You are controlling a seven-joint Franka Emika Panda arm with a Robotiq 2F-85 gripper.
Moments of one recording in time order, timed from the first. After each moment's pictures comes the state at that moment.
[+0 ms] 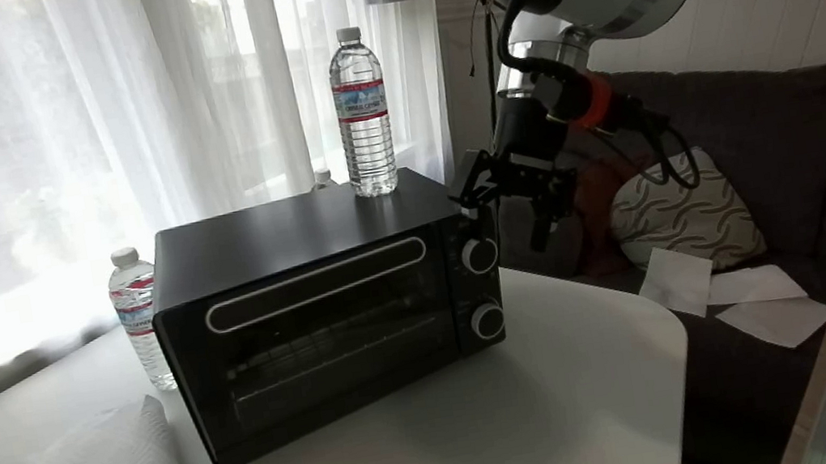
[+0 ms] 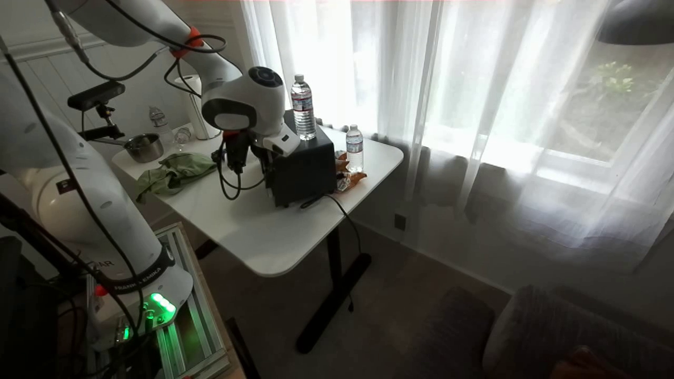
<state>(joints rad) 0.15 -0.19 0.06 -2.75 0.66 2.50 -0.04</state>
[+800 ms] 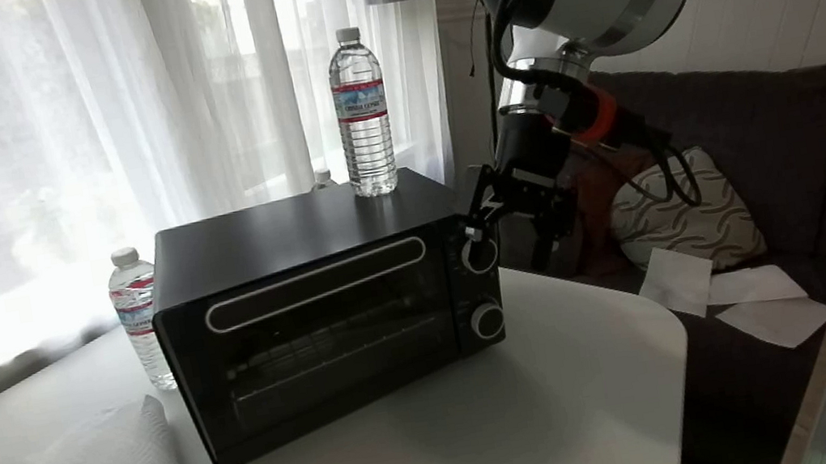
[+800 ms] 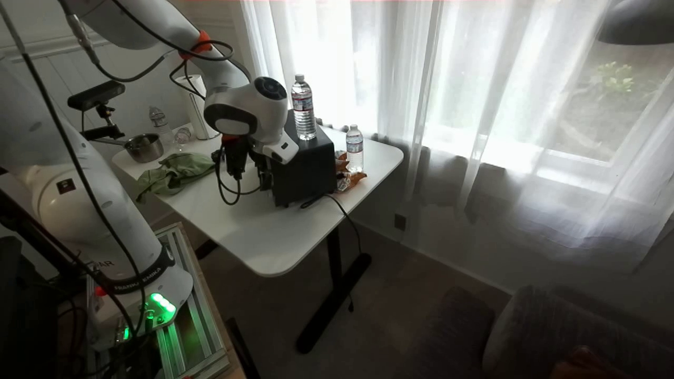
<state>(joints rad) 0.15 -0.14 0.06 -2.74 0.77 2.45 -0.15</state>
